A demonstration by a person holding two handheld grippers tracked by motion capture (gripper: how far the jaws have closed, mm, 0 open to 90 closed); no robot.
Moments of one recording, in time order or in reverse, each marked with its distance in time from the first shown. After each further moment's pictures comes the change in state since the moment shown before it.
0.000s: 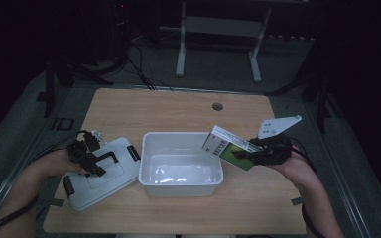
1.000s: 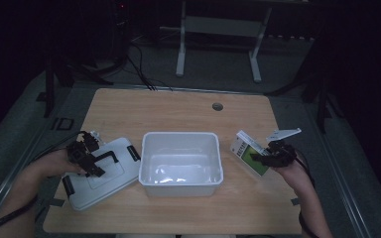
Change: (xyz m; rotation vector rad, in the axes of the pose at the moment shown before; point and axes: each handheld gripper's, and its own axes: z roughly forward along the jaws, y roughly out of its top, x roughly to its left) left arm 0.005 -0.004 0.005 0.000 -0.007 -0.008; right arm -0.058 -0.109 0.031 0.157 -0.255 0.324
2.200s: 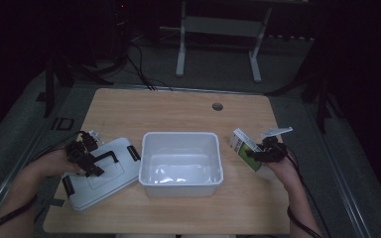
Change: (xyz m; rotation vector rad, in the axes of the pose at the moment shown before) left arm 0.004 -0.003 0.001 -0.007 0.007 -0.005; right arm -0.026 -0.008 0.047 -0.006 -0.044 0.106
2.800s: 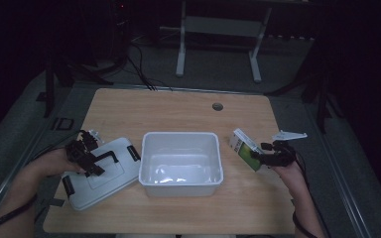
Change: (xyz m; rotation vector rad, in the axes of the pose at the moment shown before) left arm -0.001 0.002 -0.003 -0.003 0.000 0.011; right arm -0.004 -0.017 -0.022 -0.147 0.014 0.045
